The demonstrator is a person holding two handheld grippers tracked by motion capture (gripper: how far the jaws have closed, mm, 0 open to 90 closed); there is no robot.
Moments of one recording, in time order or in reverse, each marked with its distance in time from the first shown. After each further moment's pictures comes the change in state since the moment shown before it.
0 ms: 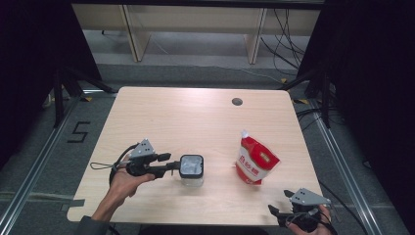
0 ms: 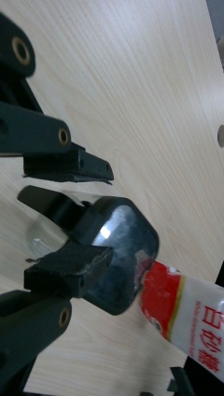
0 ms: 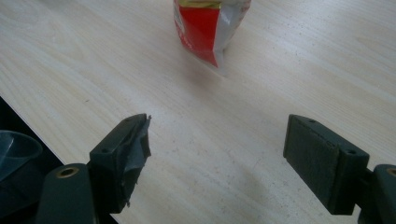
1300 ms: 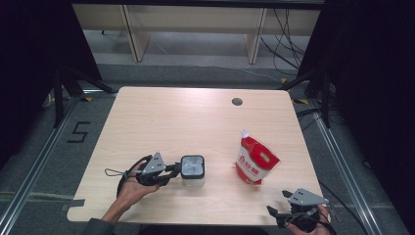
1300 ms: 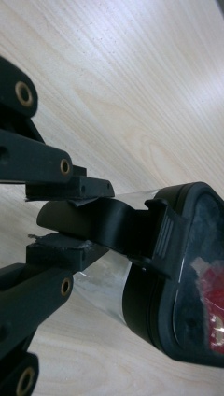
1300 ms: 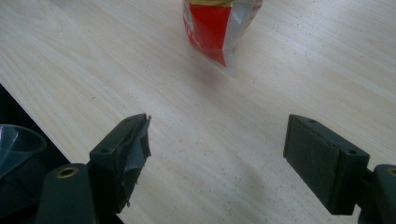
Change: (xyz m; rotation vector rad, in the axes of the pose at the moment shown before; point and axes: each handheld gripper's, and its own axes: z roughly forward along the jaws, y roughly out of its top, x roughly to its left) left arm -0.006 -0.035 0.036 0.066 0.004 0.192; right arm 0.003 0.001 0.002 0.006 0.024 -0.002
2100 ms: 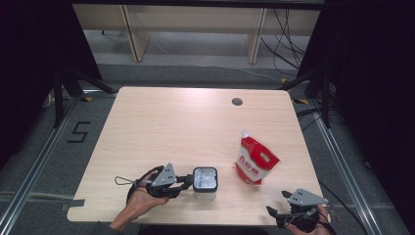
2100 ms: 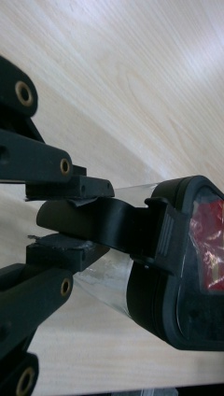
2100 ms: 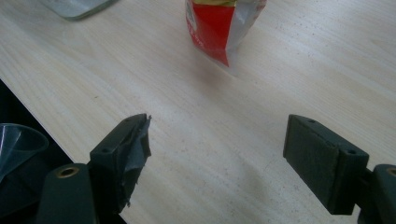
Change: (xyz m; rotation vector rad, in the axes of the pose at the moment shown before) left arm -0.041 0.008 0.009 0.005 -0.116 0.053; right arm -0.001 0.000 0.001 -0.003 0.006 -0.023
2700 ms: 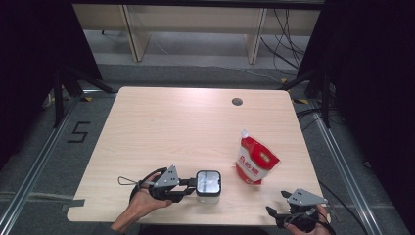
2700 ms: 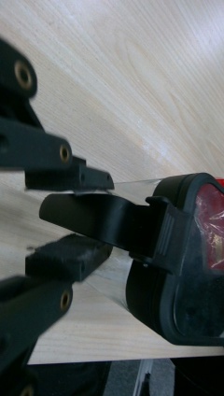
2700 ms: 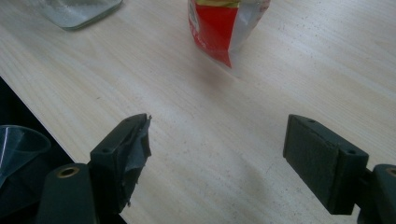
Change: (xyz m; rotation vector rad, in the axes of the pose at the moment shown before) left arm -0.006 0.002 0.003 0.005 -0.047 -0.029; right arm 0.002 0.000 0.000 0.006 0.003 0.011
